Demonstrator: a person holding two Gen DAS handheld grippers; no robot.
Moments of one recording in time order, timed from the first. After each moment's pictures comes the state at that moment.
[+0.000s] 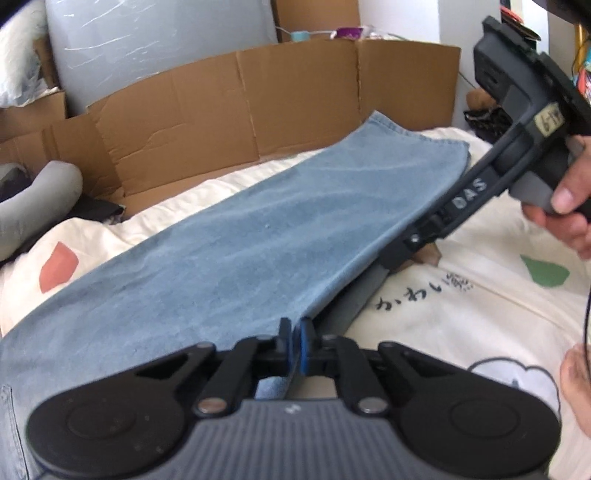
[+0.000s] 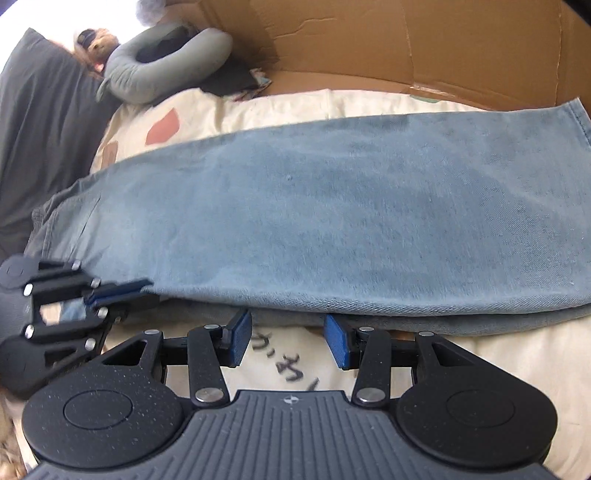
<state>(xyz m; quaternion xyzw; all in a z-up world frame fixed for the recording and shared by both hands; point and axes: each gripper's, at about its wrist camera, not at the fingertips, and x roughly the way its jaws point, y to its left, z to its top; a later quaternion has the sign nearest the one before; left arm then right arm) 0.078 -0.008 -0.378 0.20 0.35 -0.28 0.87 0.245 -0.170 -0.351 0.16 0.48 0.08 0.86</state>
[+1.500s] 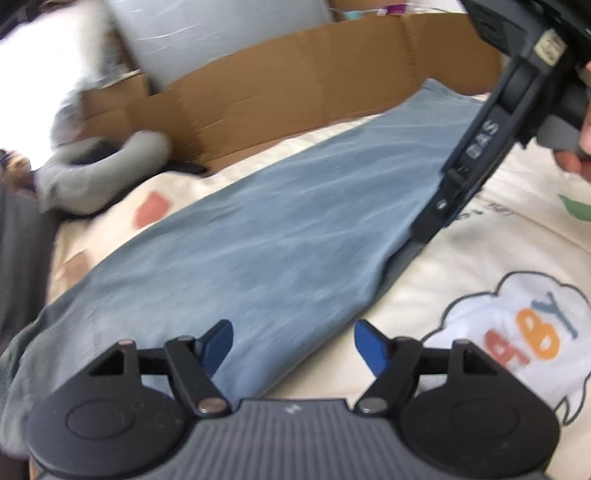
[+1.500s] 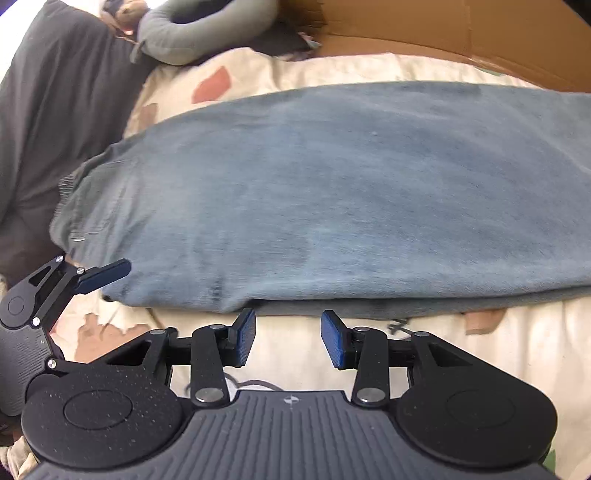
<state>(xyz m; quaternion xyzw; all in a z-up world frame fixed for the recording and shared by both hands) 0.000 0.045 -0.381 0.24 0.36 -0.13 0.89 0.236 -0.101 -0.348 0.16 0.52 0.14 0.83</state>
